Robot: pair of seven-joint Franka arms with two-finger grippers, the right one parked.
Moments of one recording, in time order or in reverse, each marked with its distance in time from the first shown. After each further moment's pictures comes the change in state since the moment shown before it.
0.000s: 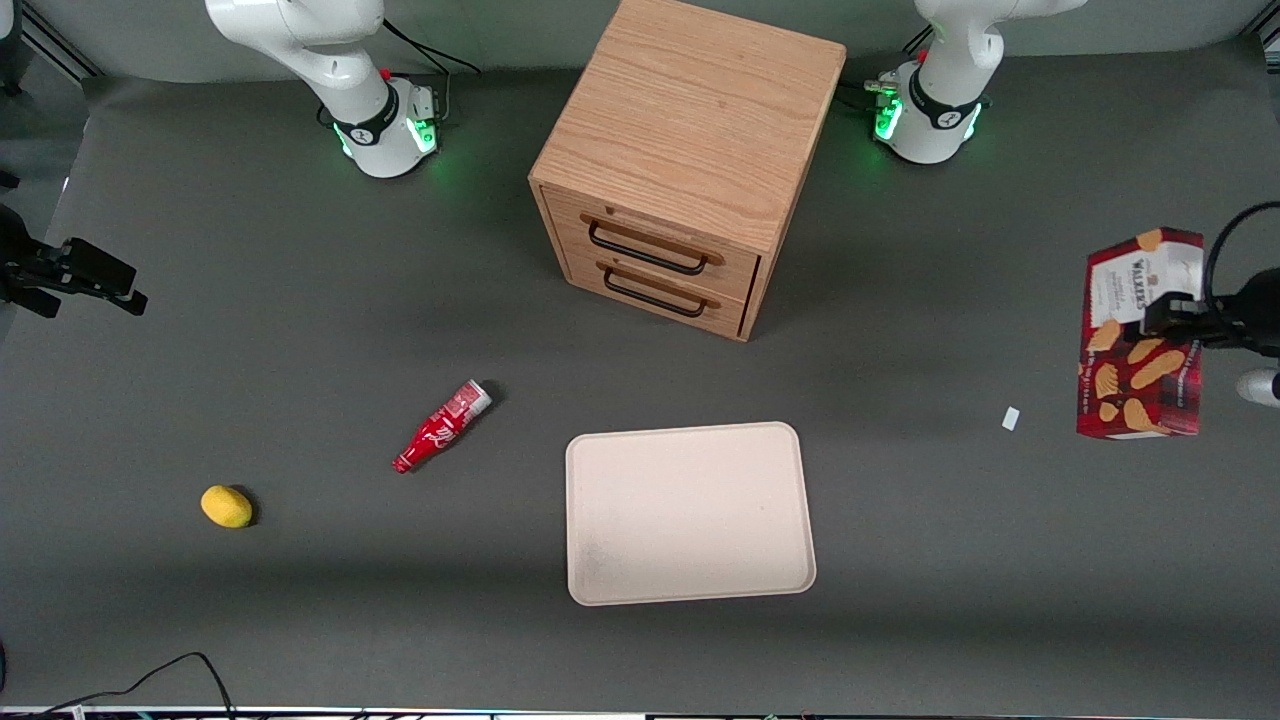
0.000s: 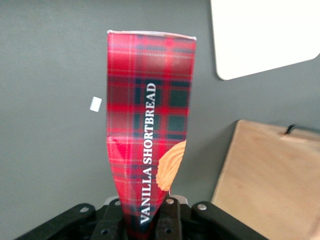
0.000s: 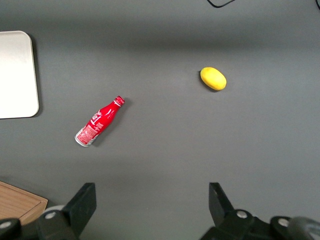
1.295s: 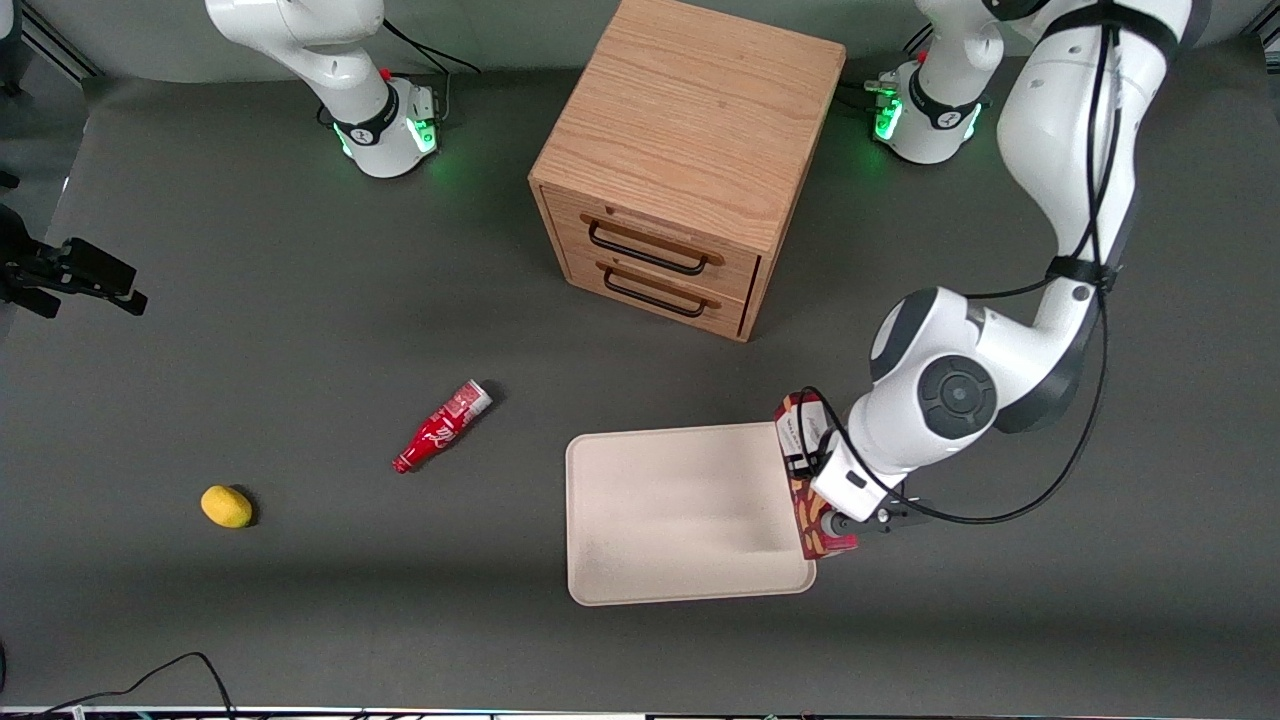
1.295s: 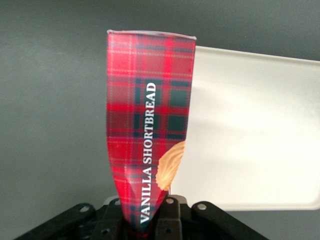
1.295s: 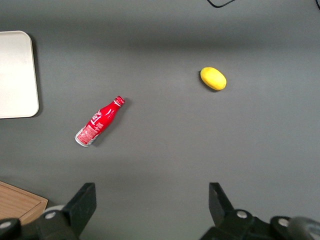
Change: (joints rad) arm -0.131 0.449 -0.438 -0.082 0.411 0.782 -0.785
